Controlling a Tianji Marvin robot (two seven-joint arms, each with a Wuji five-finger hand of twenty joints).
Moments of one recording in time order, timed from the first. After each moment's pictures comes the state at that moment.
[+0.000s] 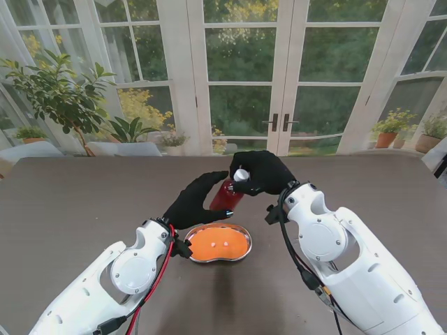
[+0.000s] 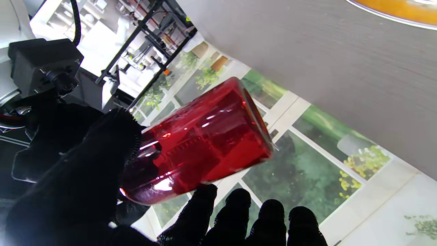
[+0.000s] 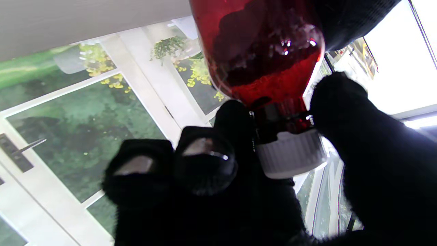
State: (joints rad) left arm 1.43 -1.15 -1.03 -1.59 0.37 -0.20 0.12; right arm -1.31 -1.12 1.08 -1.69 -0.47 -0.09 0.00; left_hand 0.61 -0.51 0.60 -0.09 0.33 0.27 0.05 0.27 0.33 0.26 0.04 0.21 0.14 0.21 0.06 0.27 0.02 0.13 0.09 0.38; right_hand 0.42 -0.91 1.27 -0.38 0.78 -0.03 1.11 0.22 1.18 0.02 0.87 0.90 1.28 -0.05 1.30 0.81 1.08 0.10 1.57 0.83
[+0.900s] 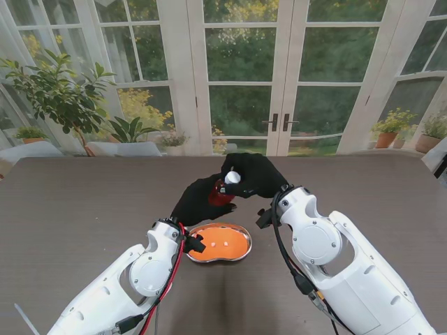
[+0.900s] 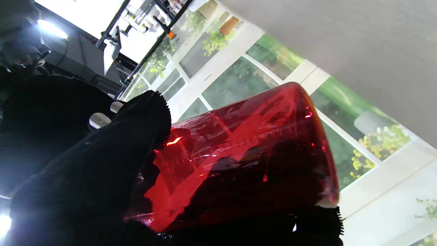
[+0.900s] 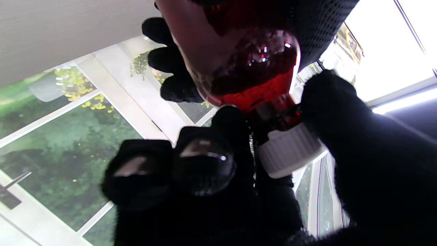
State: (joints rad) left arm 1.38 -1.21 -0.95 -1.51 0.37 -0.22 0.34; right arm -1.32 -1.14 1.05 -1.71 -0.36 -0.08 -0.01; left_hand 0.72 -0.70 0.79 -0.10 0.62 0.43 0.18 0.38 0.77 0.40 0.22 0.42 0.62 0.38 0.46 0.45 0.32 0.34 0.97 0.48; right_hand 0.47 -0.91 1.25 -0.38 0.74 -0.02 1.11 0.23 1.15 0.05 0.92 0.93 1.28 -0.03 1.30 0.82 1.08 0.10 1.57 0.84
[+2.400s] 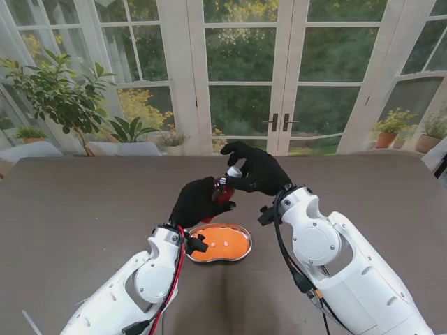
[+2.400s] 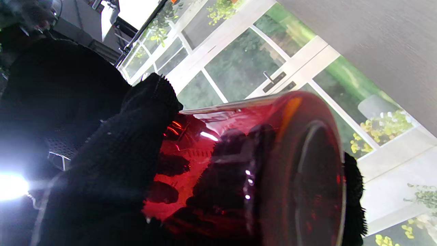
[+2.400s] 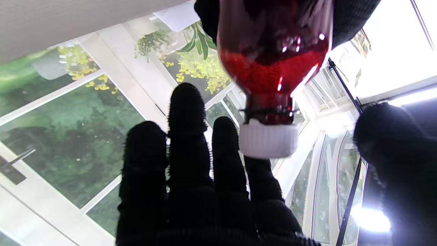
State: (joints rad) left arm 1.42 -1.25 -0.96 -1.49 0.37 -0.25 0.46; right arm -1.32 -1.15 1.07 -1.68 -0.42 -0.10 -0.07; left_hand 0.89 -0.71 0.53 -0.14 0.81 0.48 0.69 0.79 1.10 0.43 0.62 1.08 0.97 0.49 1.00 0.73 0.57 0.59 1.41 0.75; right_hand 0.15 -0.68 1.11 -0.21 0.39 0.13 0.65 0.35 0.71 0.09 0.62 0.55 0.99 0.13 0.66 0.61 0.57 0.20 1.28 0.81
